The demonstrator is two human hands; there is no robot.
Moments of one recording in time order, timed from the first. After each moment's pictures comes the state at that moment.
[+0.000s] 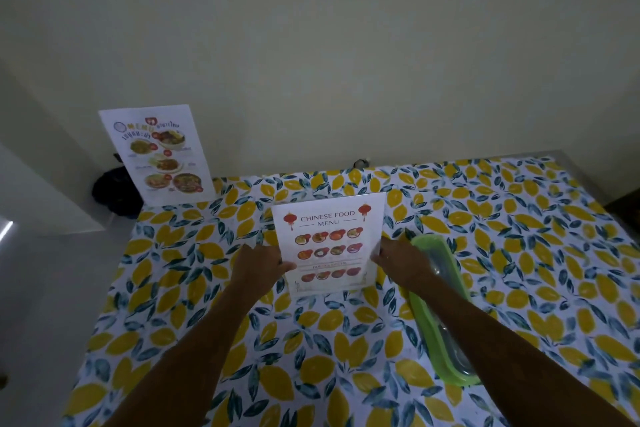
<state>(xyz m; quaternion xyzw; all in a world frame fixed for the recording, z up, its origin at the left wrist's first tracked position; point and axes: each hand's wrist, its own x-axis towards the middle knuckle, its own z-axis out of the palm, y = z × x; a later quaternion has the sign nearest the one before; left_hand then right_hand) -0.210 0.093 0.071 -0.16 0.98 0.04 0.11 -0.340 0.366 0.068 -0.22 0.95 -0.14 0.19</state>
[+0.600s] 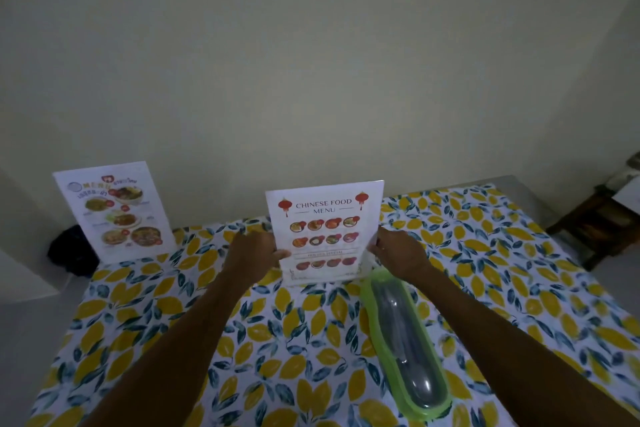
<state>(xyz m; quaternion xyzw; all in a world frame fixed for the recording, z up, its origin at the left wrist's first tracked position) -0.297 0.146 0.168 -0.10 0.99 0.08 -0.01 -0.396 0.431 0.156 -0.21 0.96 -0.16 0.08</state>
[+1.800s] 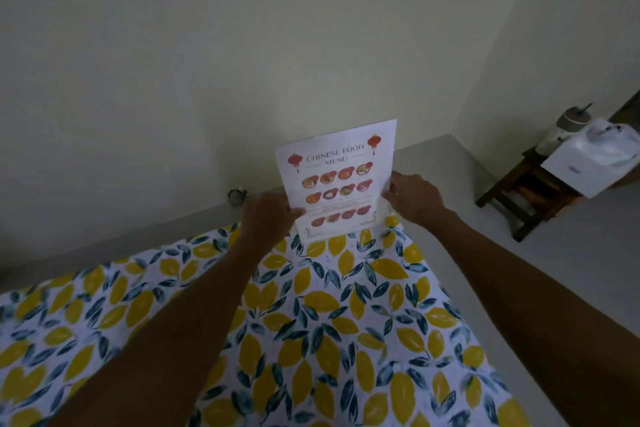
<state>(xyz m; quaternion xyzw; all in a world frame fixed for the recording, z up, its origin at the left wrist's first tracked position) -0.758 0.568 0.094 -0.07 0.99 0.11 -0.04 -0.848 0.846 0.088 -0.11 0.98 -0.13 0.05</state>
